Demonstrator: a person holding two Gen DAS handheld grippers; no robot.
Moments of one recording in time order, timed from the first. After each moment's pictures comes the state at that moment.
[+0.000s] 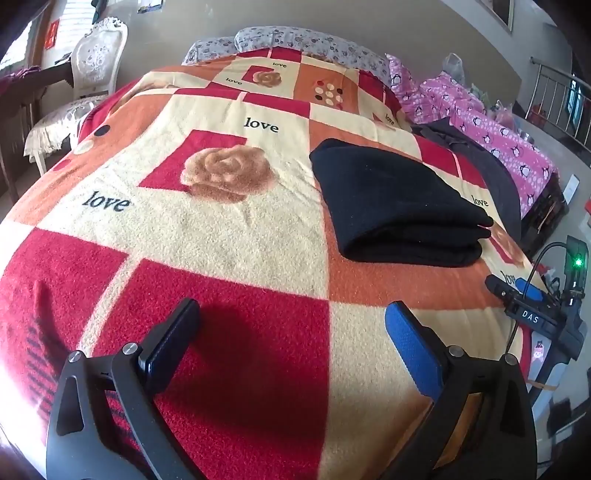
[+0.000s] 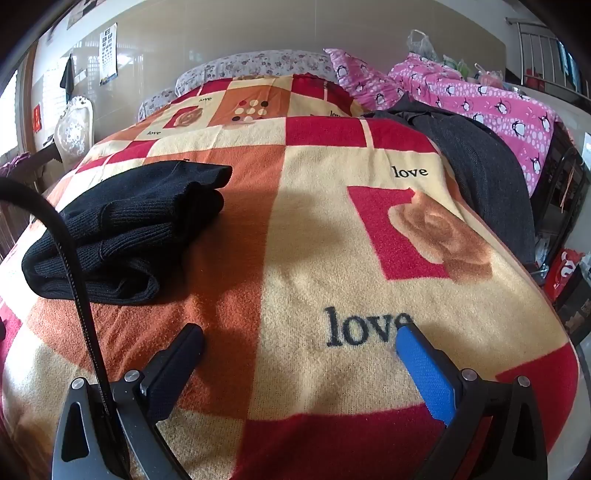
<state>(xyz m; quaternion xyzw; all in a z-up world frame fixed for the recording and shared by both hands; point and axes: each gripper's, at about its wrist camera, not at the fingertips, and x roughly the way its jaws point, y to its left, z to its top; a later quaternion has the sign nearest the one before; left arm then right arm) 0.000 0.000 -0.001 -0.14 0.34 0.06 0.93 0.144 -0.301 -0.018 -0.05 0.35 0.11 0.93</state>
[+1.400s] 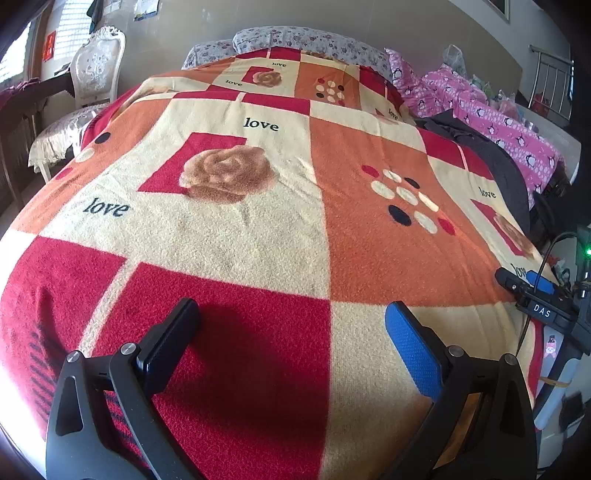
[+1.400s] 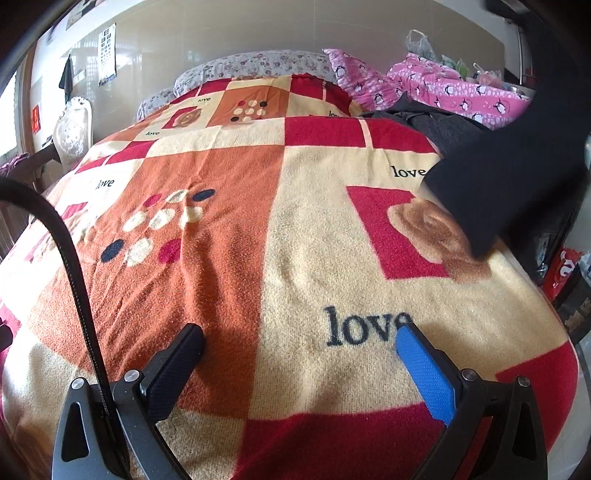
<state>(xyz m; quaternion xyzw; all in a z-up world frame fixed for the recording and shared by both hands) 0.008 -0.006 -0.004 -0.13 0.36 0.06 0.92 0.145 -0.300 -0.017 -0.05 0.36 0.11 0.93</state>
